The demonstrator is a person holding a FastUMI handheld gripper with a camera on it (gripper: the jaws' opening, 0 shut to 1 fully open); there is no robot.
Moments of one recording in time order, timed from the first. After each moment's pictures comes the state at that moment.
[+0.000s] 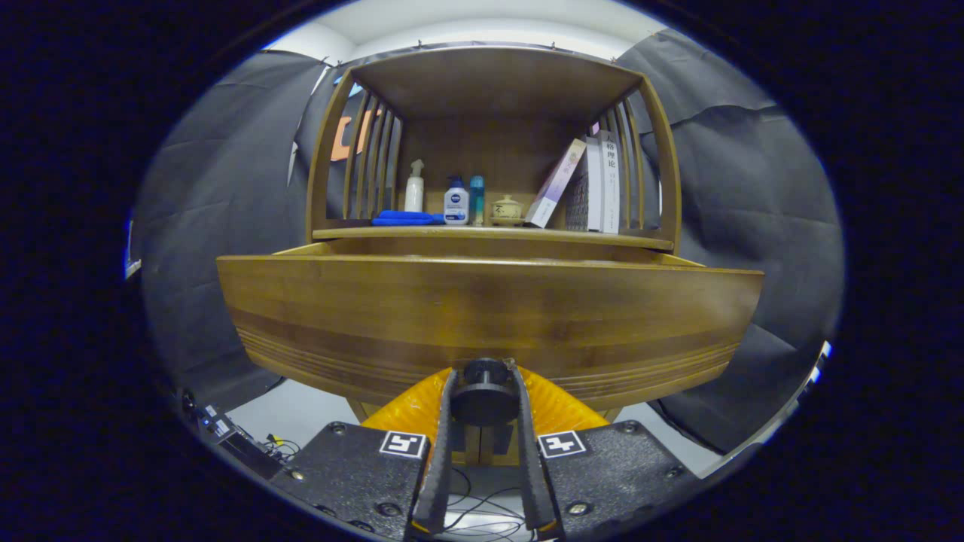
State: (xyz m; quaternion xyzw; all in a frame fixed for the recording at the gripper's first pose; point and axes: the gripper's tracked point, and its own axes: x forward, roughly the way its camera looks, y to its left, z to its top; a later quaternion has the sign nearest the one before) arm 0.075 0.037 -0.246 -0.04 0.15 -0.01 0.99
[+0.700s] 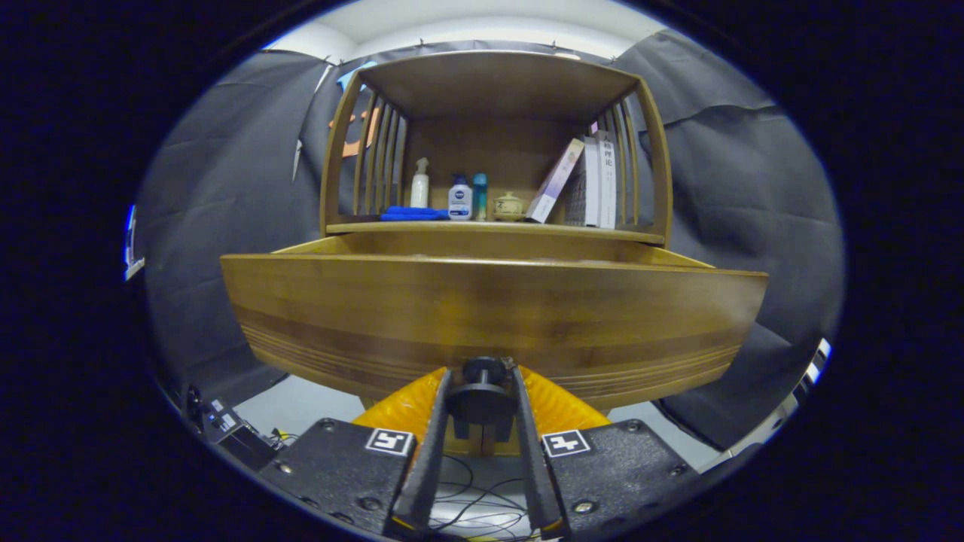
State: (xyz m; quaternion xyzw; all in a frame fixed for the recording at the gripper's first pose) arm 0.045 0.037 -0.228 -0.04 0.14 -0.01 0.99
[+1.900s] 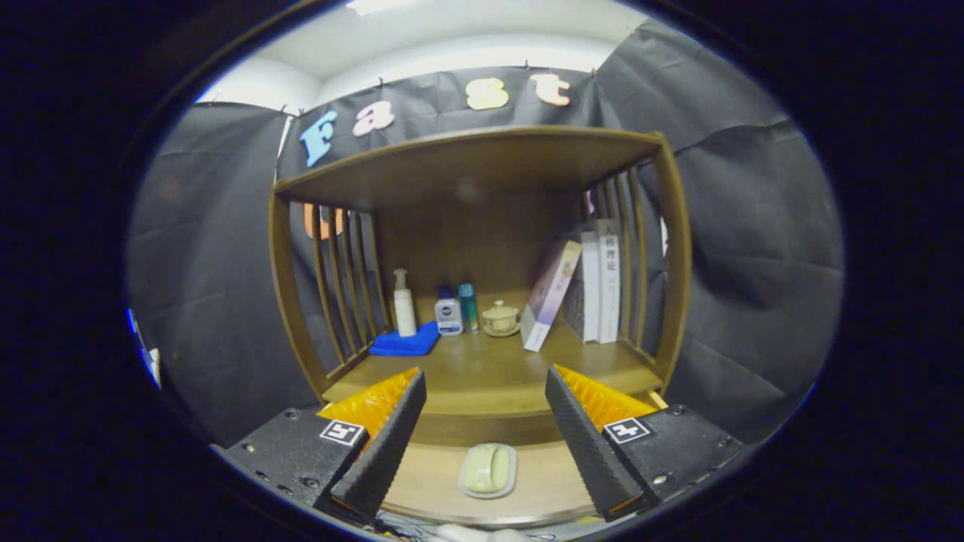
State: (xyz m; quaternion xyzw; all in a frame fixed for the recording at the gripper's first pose) arm 0.180 0.043 -0.005 0.02 0.14 0.02 0.99
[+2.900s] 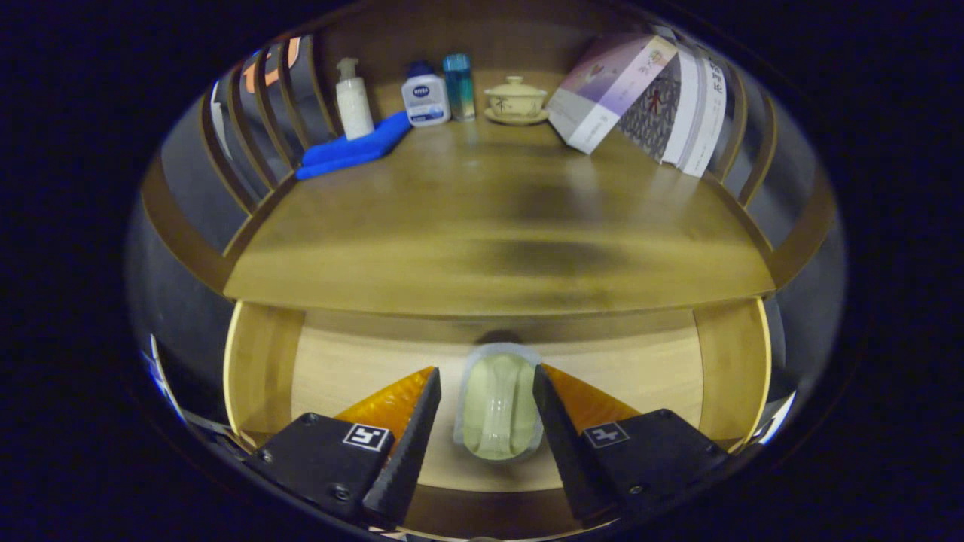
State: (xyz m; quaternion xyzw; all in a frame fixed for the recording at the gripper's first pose) arm 0.217 0.049 -0.202 0.00 0.54 -0.03 0.84
